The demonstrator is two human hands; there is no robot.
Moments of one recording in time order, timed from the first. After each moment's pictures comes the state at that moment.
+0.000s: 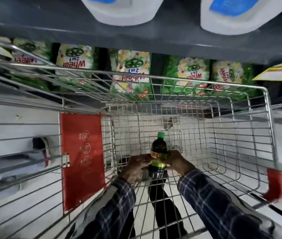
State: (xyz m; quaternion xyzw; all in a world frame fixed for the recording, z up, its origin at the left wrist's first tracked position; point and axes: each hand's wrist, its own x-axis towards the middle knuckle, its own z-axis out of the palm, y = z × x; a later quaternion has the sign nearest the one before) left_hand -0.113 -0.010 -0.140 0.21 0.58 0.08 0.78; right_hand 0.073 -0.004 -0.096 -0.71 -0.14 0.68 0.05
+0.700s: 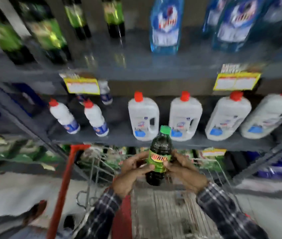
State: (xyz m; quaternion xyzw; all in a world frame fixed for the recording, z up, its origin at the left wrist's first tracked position) left_hand -0.160 0.073 0.299 0.50 0.41 0.35 0.68; right_hand 0.046 0.035 0.304 -0.47 -0.41 0.65 0.44
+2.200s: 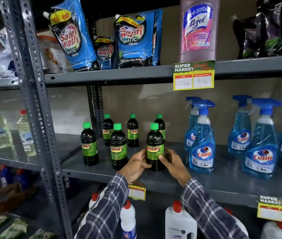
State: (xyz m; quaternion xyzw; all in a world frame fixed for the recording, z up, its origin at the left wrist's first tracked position) left_hand -0.233 0.318 0.551 0.58 0.31 0.44 0.61; right_hand -0.053 0.299 0.543 -0.48 -0.63 0.32 0.53
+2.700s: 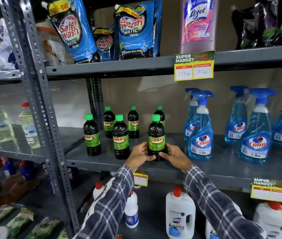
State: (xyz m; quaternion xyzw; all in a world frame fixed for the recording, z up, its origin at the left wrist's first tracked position) left_hand -0.233 0.297 0.552 0.66 0.40 0.43 0.47; right_hand -0.049 0.278 0.550 -0.49 -0.70 0.31 0.42
